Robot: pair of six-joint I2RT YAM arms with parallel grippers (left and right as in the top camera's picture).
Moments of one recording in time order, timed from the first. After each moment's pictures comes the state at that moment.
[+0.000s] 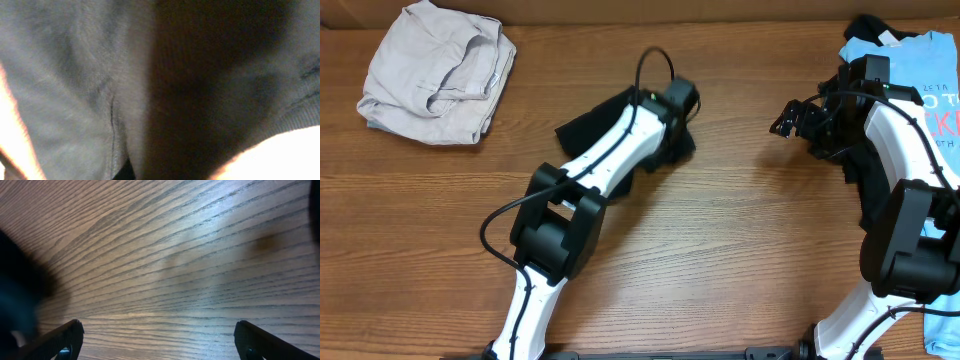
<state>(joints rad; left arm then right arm) -0.57 2.28 1.93 -1.09 -0.34 0.21 -0.19 1.96 1.51 -0.91 -0.38 0.18</state>
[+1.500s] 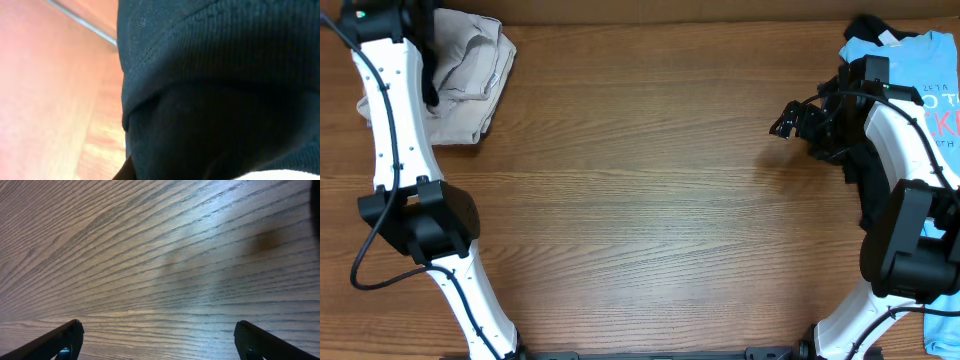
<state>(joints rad) 0.22 2.28 2.48 -0.95 -0.35 0.27 -0.19 1.96 1.51 -0.92 -0.38 0.18</state>
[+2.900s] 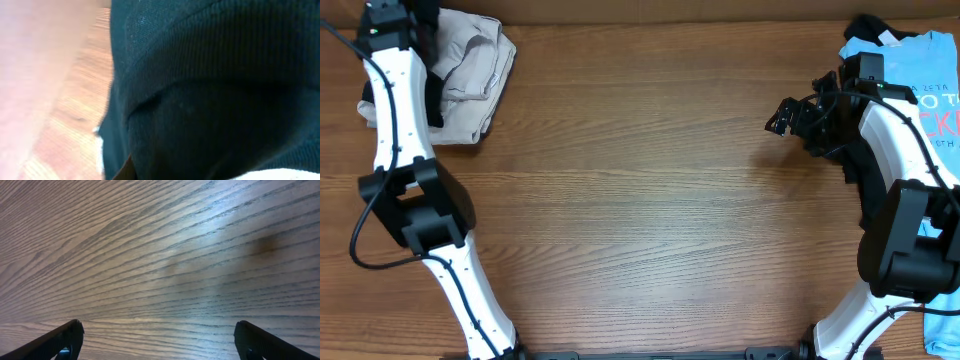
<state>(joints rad) 0.26 2.39 2.37 -0.83 -0.37 0.08 -0.16 1.96 1.51 -0.88 -0.38 0.18</state>
